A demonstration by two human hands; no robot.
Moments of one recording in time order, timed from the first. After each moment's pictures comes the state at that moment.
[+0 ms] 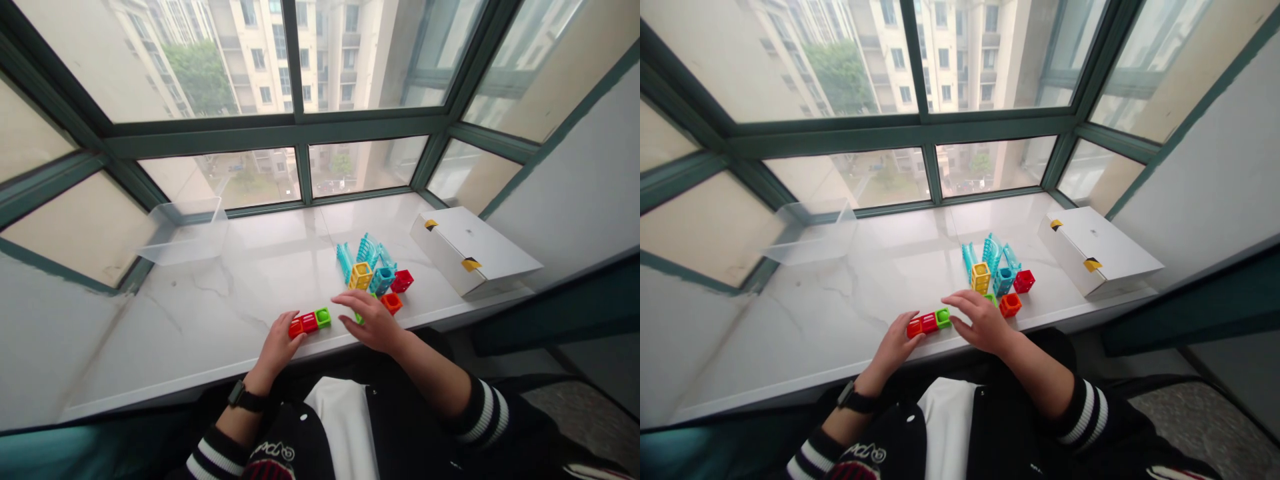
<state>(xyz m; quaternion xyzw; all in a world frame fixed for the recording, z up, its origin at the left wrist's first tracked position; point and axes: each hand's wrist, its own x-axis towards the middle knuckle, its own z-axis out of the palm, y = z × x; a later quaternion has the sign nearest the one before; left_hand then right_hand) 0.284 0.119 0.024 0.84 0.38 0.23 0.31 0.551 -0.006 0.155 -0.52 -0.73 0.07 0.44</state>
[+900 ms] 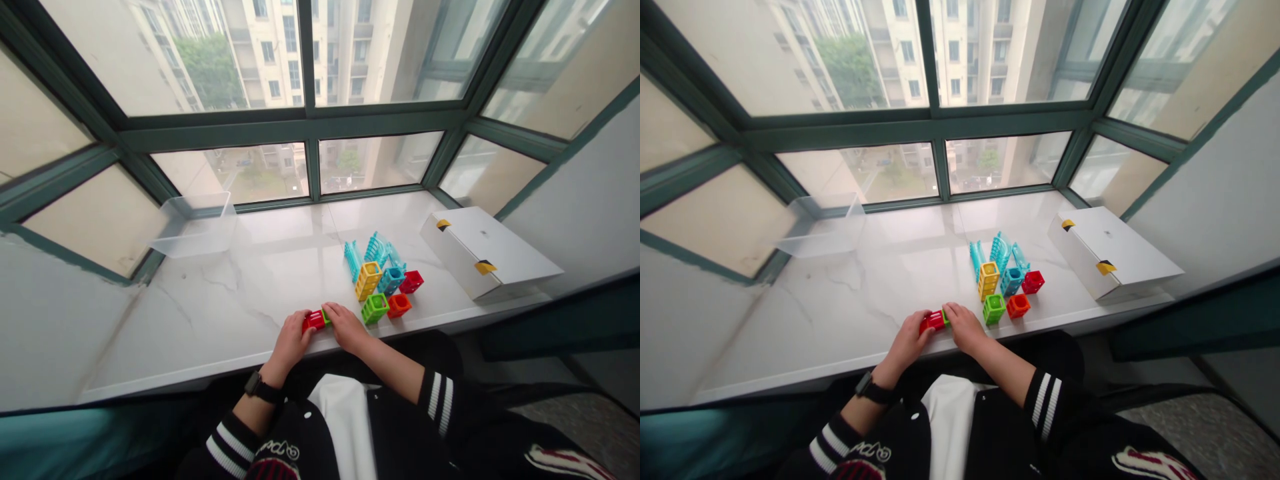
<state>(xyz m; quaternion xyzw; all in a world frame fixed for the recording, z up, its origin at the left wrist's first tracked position) 0.299 0.111 0.013 0.85 0.38 0.23 0.29 0.508 0.037 0.012 -0.66 -0.70 0.18 0.19</state>
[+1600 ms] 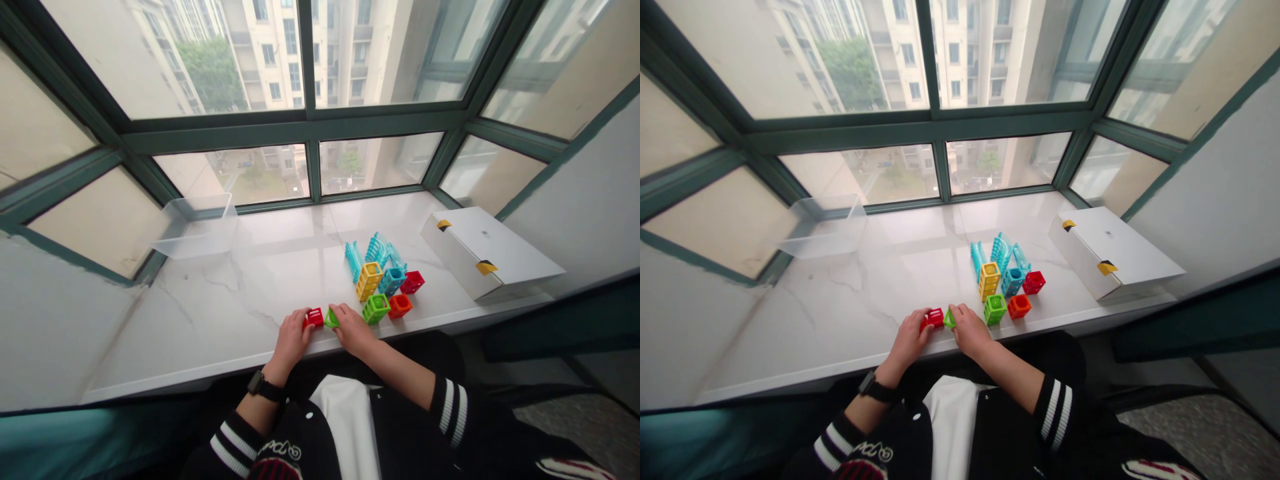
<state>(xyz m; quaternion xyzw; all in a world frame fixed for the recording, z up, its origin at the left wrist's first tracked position) 0.301 0.113 0.017 0.85 0.41 0.20 0.26 0.507 0.025 0.046 -0.70 -0.66 0.20 0.19</state>
